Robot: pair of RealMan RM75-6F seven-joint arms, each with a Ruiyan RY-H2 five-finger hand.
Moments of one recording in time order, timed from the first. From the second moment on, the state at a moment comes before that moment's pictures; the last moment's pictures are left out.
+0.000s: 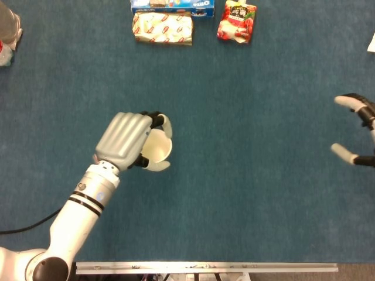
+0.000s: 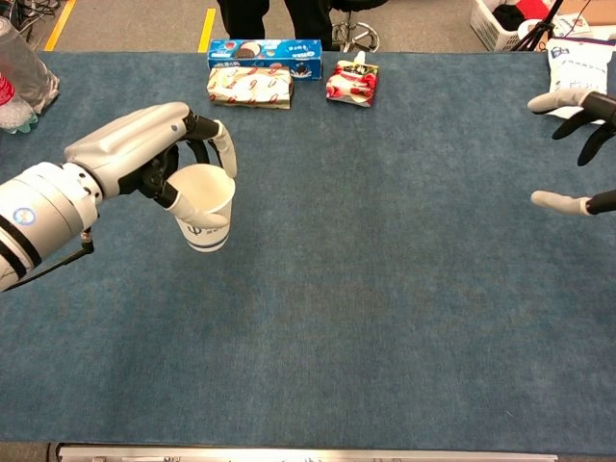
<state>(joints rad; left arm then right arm) -0.63 -1.39 -0.13 -2.16 0.95 1.20 0.53 0.22 -1.27 0.05 -1.67 -1.59 1.34 0.09</state>
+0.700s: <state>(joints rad) -0.78 -1.49 -0.22 -2.26 0.85 1.22 0.63 0.29 -1.52 0.04 -1.62 -1.58 1.27 0.22</state>
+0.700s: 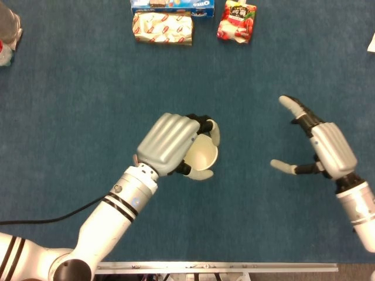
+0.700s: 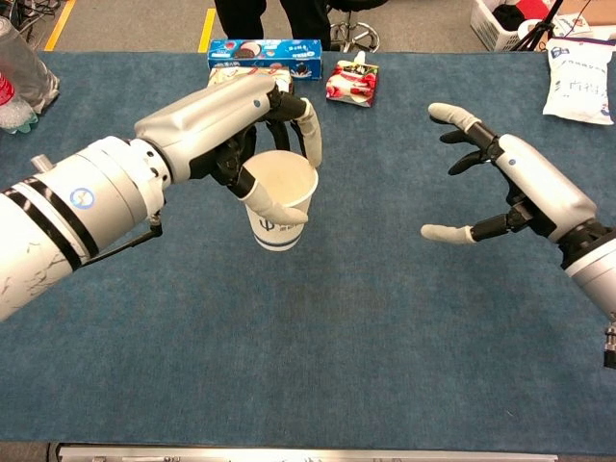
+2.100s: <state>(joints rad) -0.93 -1.63 -0.28 -2.20 0.80 1.25 0.57 0.38 -1.75 -0.04 -1.46 -1.66 1.26 0.70</state>
